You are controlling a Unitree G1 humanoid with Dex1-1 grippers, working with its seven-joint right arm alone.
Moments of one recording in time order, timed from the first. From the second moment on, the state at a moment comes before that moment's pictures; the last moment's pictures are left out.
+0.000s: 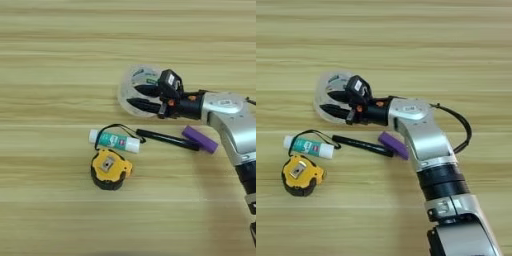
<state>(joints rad) -0.40 -0.40 0.09 0.07 0.15 0.24 1.02</state>
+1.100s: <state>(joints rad) -0.23 -0.71 0.14 -0.36 0.26 0.37 1.33</state>
